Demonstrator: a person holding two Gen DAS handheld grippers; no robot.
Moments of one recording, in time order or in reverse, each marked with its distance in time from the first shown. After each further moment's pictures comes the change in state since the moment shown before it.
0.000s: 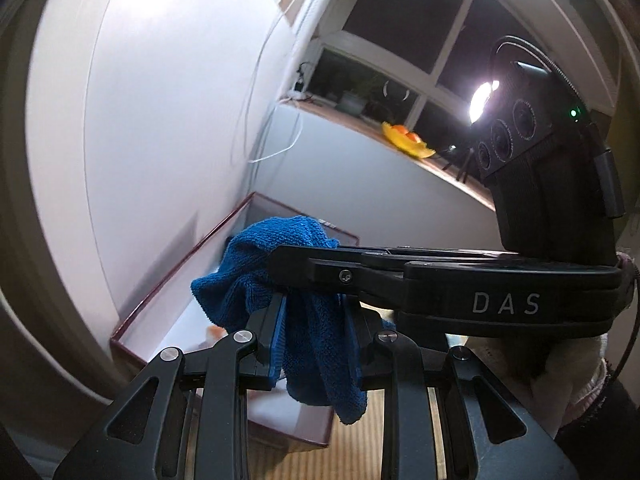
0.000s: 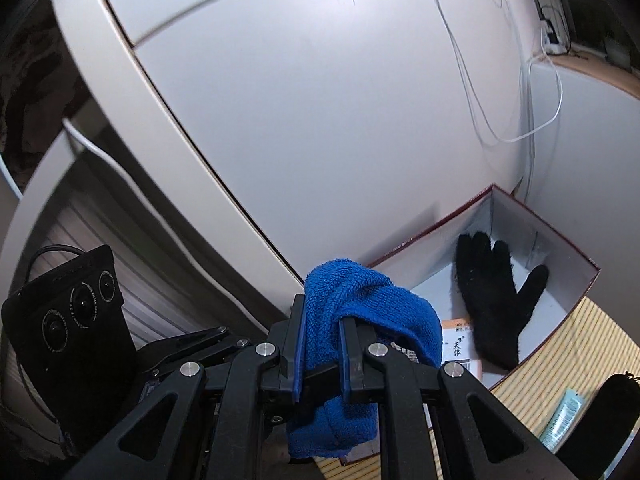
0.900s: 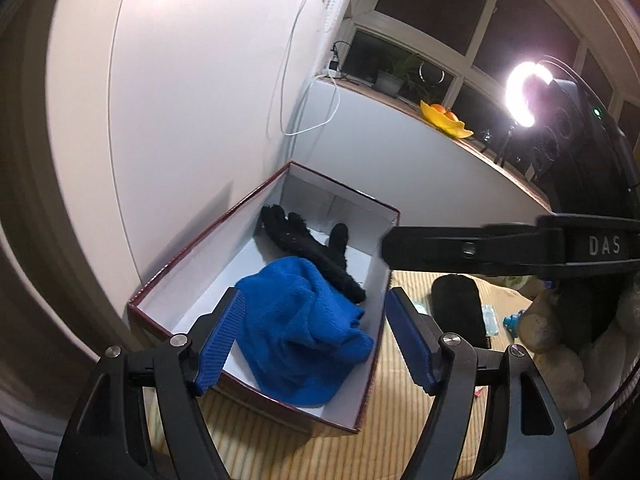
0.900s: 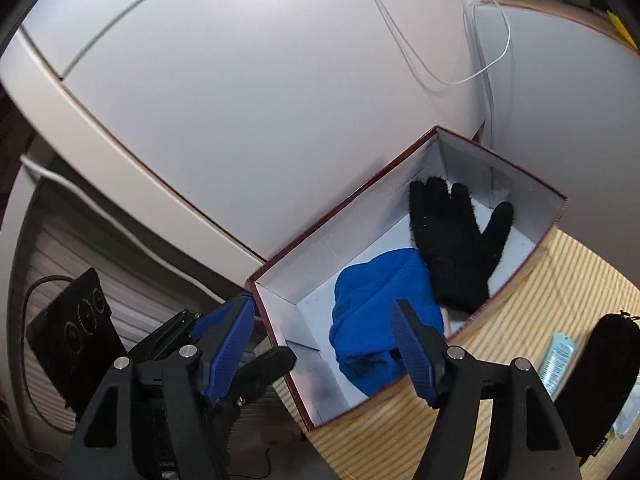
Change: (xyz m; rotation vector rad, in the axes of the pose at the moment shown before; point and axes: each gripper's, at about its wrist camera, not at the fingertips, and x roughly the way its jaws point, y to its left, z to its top) left arm 0.007 0.003 -0.017 -0.012 0.056 0.127; right arm -0.017 -0.044 -0.017 0.159 0.084 -0.049
